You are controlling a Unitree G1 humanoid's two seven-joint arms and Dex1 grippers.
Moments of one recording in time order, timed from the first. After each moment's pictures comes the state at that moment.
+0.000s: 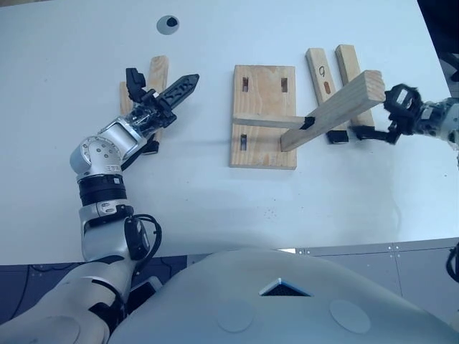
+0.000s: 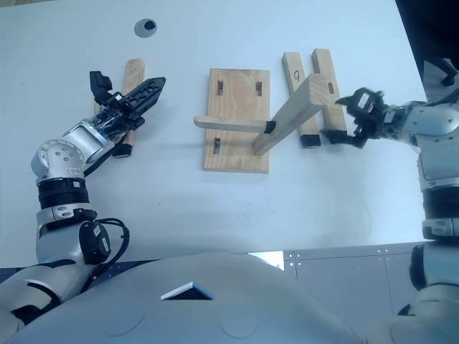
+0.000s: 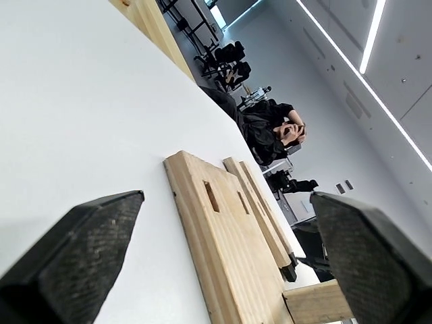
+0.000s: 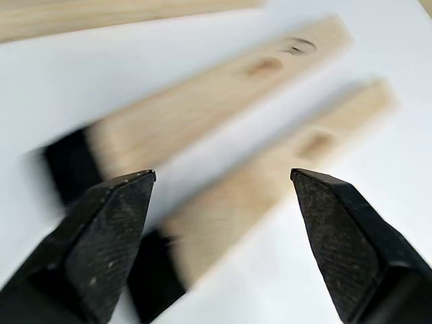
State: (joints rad) left arm -0.32 0.30 0.30 0.37 -0.78 0.85 -0.76; right arm -0.27 -0.83 0.04 0.35 0.15 0.14 0.91
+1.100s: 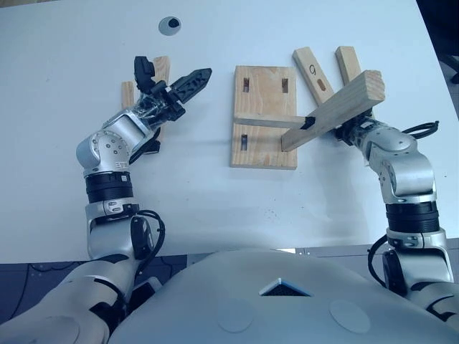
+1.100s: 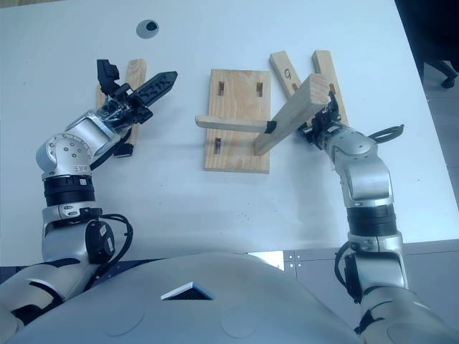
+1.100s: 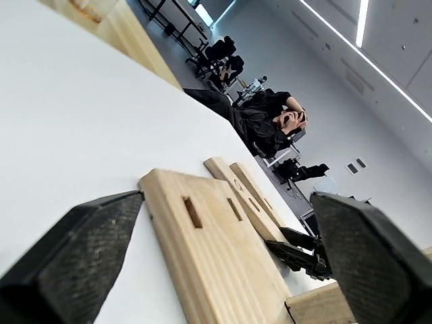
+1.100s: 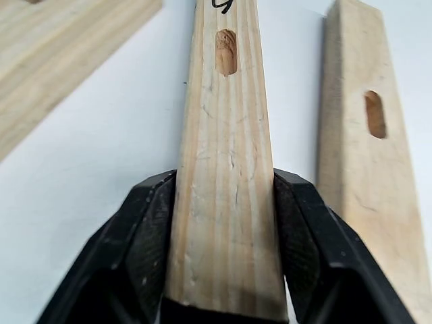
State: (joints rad) left arm -0.36 0.27 0.24 0.23 -0.74 0.79 -0.72; right arm -0.13 -0.44 0.03 -0.07 0.13 0.75 0.29
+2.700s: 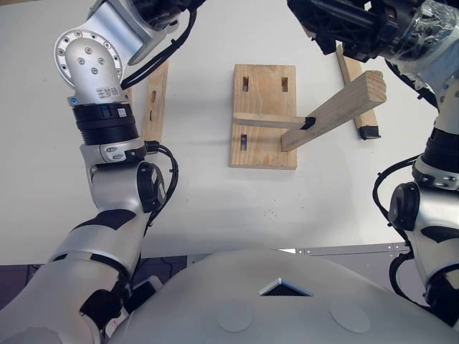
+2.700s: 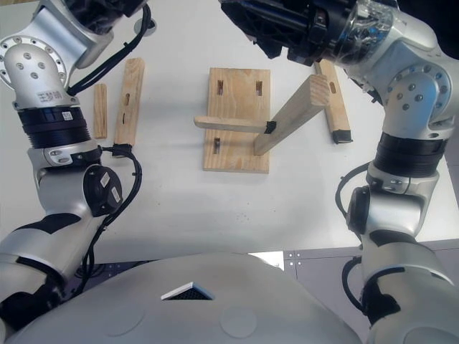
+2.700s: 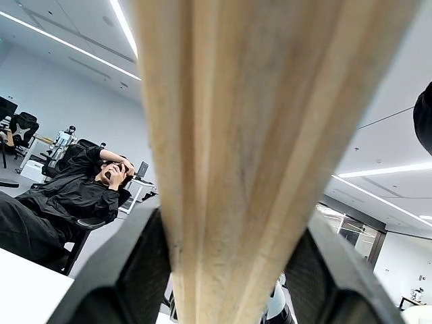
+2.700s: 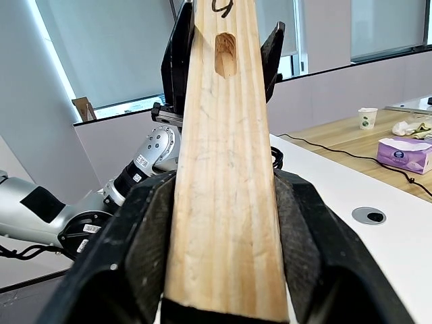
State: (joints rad) left arm -0.77 0.19 0.25 0.17 -1.03 0.87 -0.91; right arm -0.62 -0.48 -0.11 -0.08 0.83 0.83 1.01
